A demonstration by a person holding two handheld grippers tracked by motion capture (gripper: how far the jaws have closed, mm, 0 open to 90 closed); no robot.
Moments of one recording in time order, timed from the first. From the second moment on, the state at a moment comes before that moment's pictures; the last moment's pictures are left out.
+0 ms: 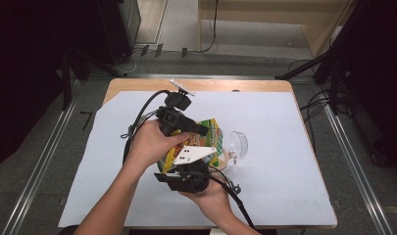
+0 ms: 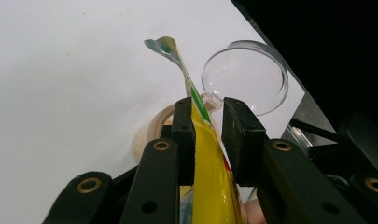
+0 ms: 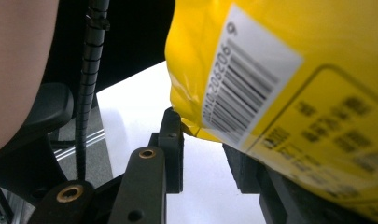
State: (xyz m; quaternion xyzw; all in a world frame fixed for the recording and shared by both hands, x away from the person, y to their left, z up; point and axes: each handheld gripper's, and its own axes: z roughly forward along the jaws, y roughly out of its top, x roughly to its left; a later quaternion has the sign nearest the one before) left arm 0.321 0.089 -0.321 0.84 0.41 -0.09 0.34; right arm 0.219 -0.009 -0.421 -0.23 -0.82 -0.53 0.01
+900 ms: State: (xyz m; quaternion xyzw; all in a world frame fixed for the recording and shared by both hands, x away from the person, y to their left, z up) left arm 0.318 0.083 -0.317 0.85 0.41 -0.08 0.33; right arm 0.221 -0.010 -0.422 -0.24 -0.81 -0.53 0.01
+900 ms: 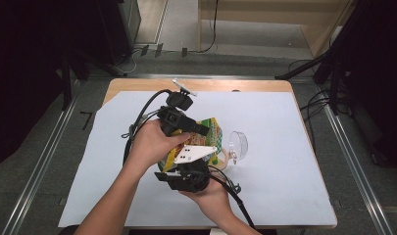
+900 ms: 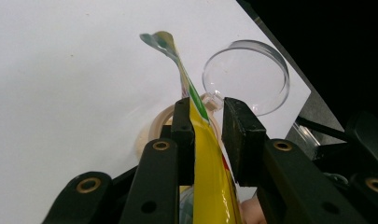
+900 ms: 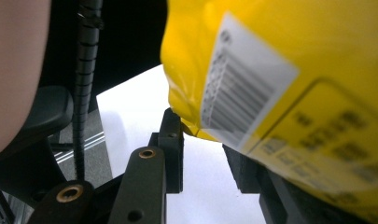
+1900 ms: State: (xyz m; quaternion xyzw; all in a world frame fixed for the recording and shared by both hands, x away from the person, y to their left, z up) left arm 0.319 0.084 -0.319 0.84 0.41 -0.10 0.34; right arm 0.221 -0.010 -0.424 -0.24 -0.82 -0.53 0.01
